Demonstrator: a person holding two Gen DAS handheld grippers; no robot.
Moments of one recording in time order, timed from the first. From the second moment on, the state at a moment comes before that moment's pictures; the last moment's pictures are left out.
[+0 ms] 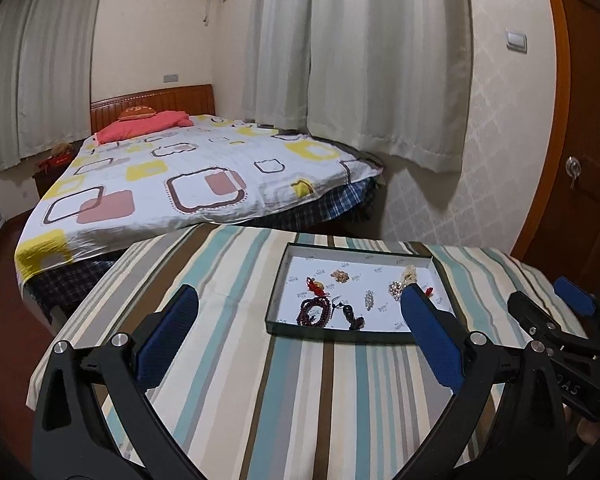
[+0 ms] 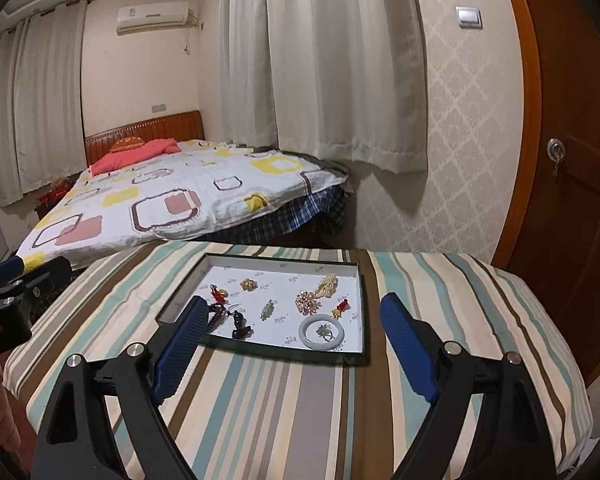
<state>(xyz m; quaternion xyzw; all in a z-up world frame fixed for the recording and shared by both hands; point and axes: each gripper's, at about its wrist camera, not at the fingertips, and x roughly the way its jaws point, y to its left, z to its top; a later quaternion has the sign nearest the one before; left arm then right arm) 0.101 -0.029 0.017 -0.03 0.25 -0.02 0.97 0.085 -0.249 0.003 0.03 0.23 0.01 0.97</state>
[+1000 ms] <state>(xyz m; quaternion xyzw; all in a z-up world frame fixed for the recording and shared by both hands) 0.034 -0.010 0.056 -0.03 0.20 -0.03 0.98 0.024 -0.242 0.037 0.01 0.17 0.01 0.99</state>
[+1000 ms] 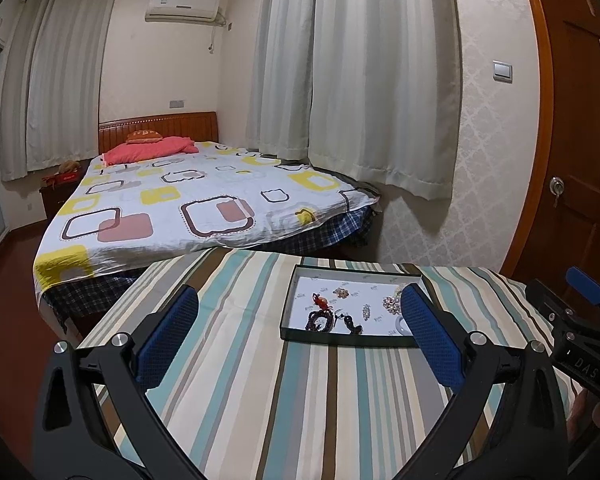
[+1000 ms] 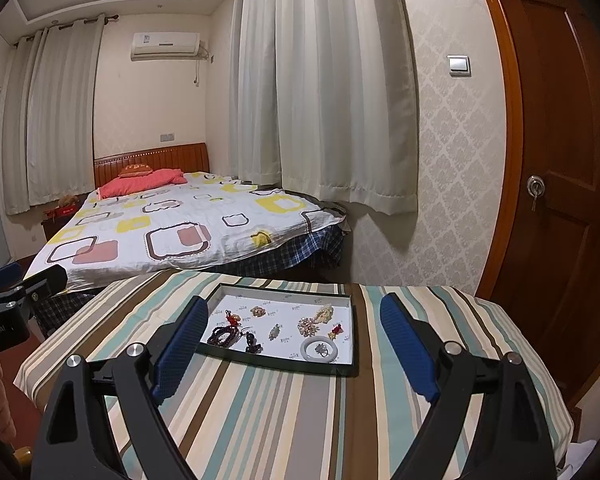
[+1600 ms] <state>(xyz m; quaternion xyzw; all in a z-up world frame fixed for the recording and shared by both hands) 0.033 -0.013 0.057 -0.03 0.20 -0.03 0.98 0.022 -0.241 0.040 0.01 0.17 0.01 0.99</state>
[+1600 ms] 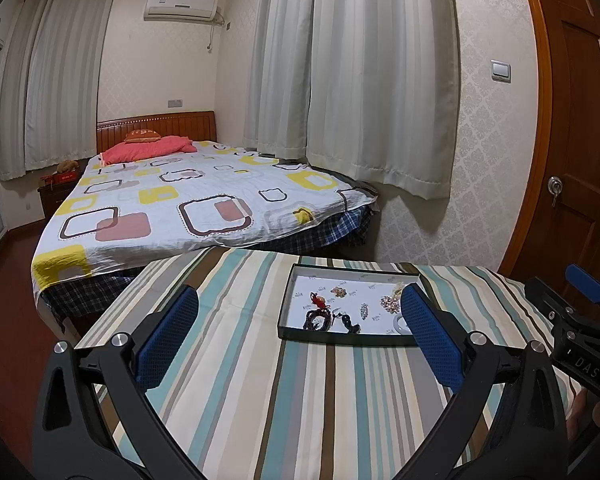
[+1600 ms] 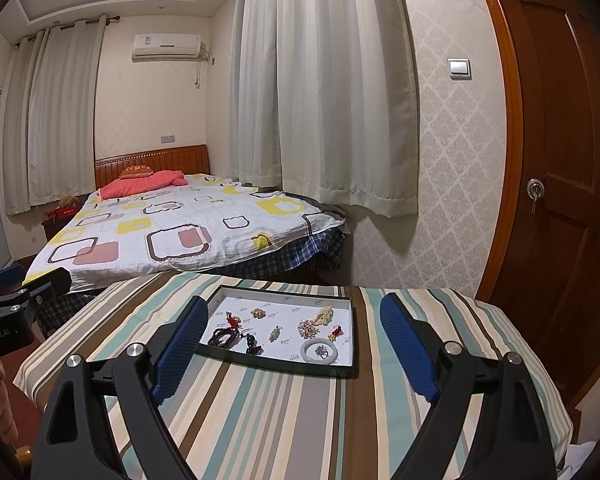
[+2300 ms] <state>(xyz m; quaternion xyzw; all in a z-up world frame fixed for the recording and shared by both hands) 0.034 -0.018 0.056 -0.03 0.20 -0.03 0.98 0.022 -0.241 0.039 0.01 0.17 0.01 0.99</state>
